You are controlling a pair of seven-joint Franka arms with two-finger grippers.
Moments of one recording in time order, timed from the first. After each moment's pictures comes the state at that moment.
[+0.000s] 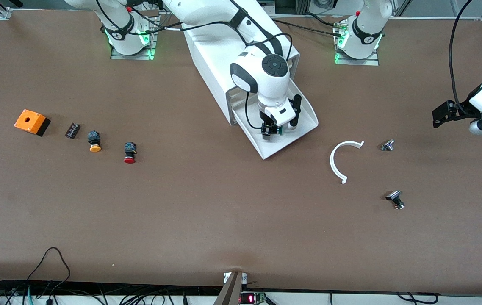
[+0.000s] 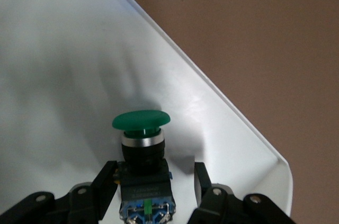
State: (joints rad) left arm 0.15 -0.01 -0.10 -1.81 0.09 1.83 0.09; right arm 1.07 0.90 -0.19 -1.18 0.07 2.18 -0.44
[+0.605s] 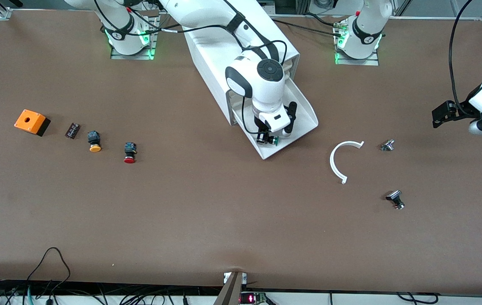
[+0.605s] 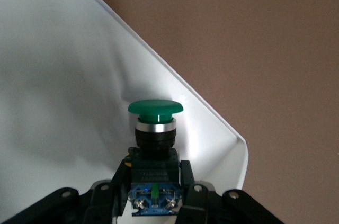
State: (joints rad) left arm 0.15 -0.01 -0.10 -1.81 0.09 1.83 0.09; right arm 1.07 0.90 -0.24 -1.18 0.07 2.17 -0.44
